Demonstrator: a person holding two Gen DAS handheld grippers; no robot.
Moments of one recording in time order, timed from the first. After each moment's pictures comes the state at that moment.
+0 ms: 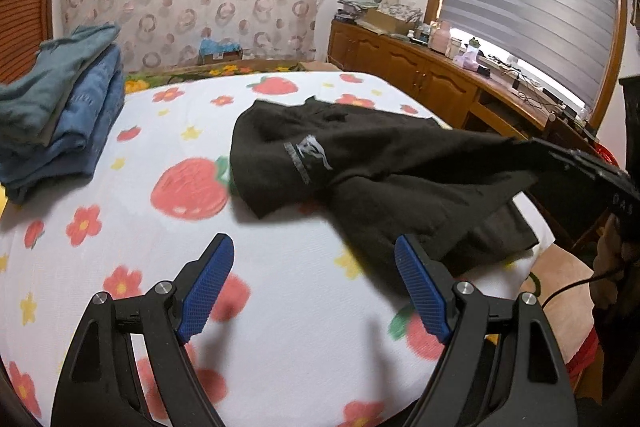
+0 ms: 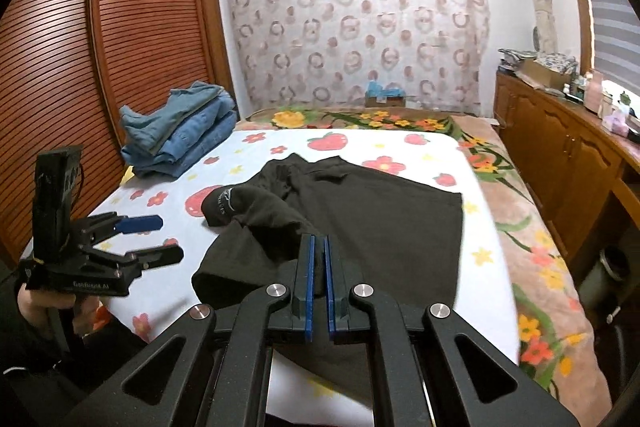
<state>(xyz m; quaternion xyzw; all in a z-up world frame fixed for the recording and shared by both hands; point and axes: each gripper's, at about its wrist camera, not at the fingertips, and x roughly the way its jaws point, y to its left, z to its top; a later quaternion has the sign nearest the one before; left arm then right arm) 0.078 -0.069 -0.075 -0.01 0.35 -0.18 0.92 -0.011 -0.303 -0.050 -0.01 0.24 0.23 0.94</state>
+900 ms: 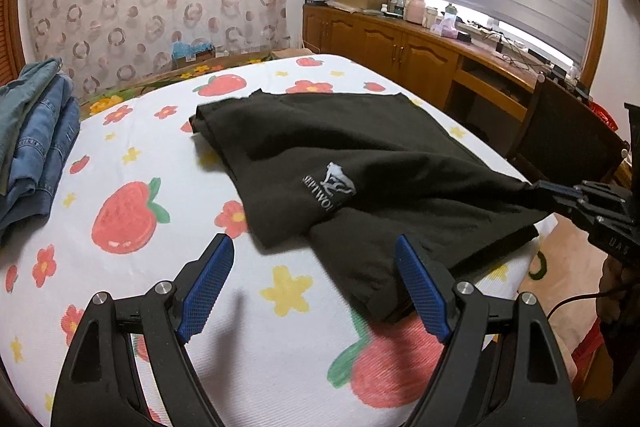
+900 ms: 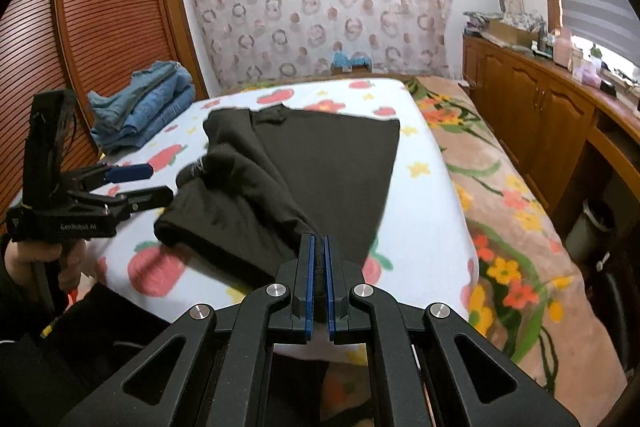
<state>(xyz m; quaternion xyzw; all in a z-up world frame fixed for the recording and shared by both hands) 0.092 -0.127 -0.084 0.05 0.37 -0.20 0.91 -0.029 -0.319 -0.057 0.02 0.29 0.18 0.94</state>
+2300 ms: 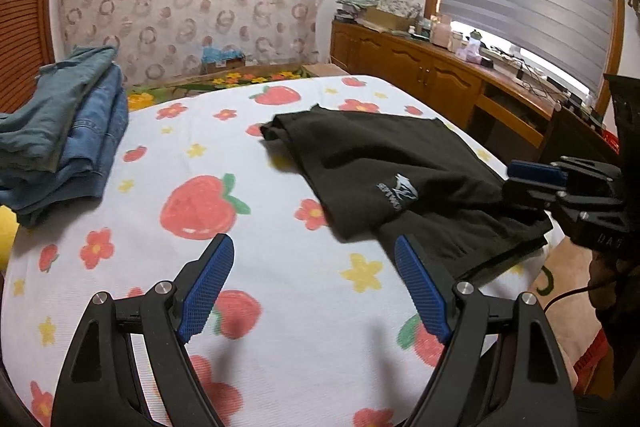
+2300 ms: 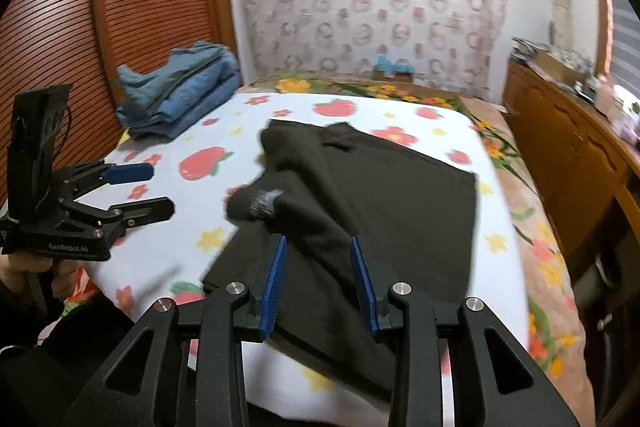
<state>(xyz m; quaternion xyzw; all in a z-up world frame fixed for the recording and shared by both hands) 0.080 -0.067 -0.067 0.02 0.34 -0.16 0.93 0.011 -0.244 -0.020 -0.06 0.28 0.24 0.93</state>
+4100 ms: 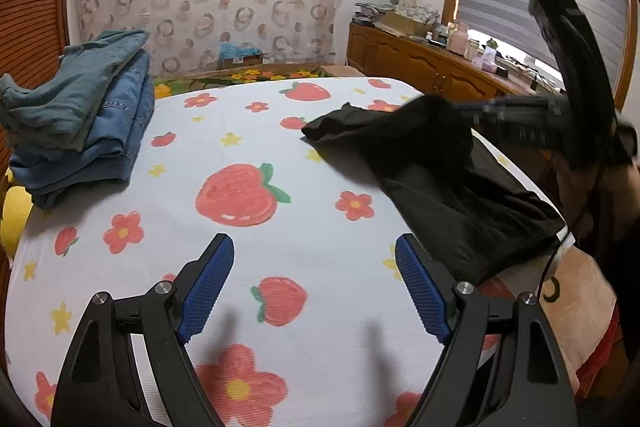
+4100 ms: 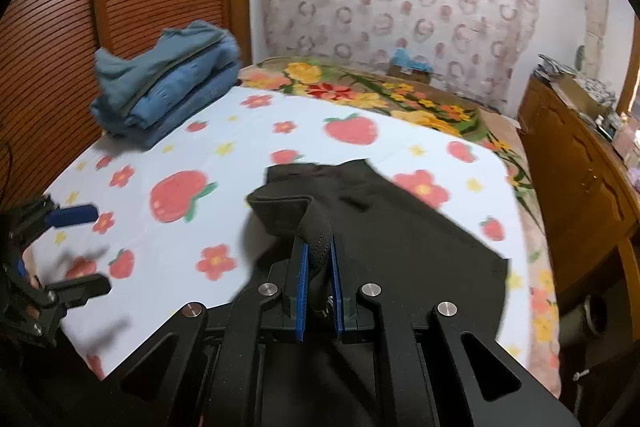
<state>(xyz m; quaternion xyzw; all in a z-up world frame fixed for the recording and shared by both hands) 0.080 -0.043 -0.075 0.01 0.34 -0.14 0.93 0.107 -0.203 0.003 -0.12 0.30 0.24 0.91</state>
